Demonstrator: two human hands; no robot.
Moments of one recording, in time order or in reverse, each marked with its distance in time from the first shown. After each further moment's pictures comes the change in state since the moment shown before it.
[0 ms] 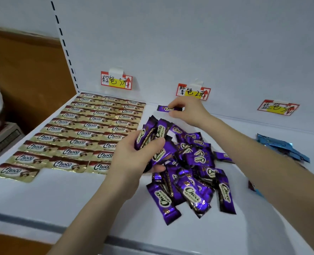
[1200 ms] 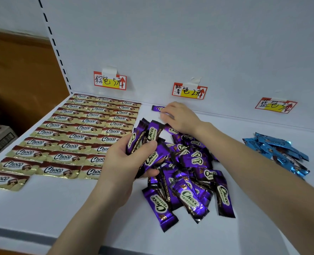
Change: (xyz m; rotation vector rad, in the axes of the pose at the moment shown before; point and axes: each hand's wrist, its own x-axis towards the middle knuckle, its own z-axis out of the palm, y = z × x) left_hand 0.002 -0.003 -0.002 -0.029 0.011 -0.003; right_hand 0.007 0.030 0.025 -0.227 -0.108 -0.110
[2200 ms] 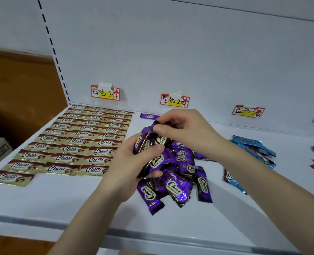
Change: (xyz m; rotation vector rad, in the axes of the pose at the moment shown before) left_hand -0.026 0.011 0.022 -0.052 -0.165 0.008; right_hand -0.113 -0.113 -0.092 0.703 0.088 0.059
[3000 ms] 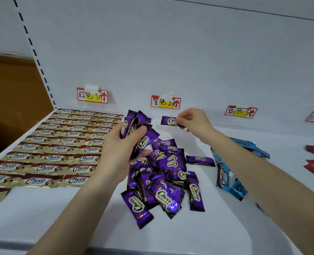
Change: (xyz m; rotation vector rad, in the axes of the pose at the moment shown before) left_hand 0.051 0.001 0.006 -0.009 0.177 0.055; right_hand 0.056 0.106 -0.052 -0.134 0.335 0.330
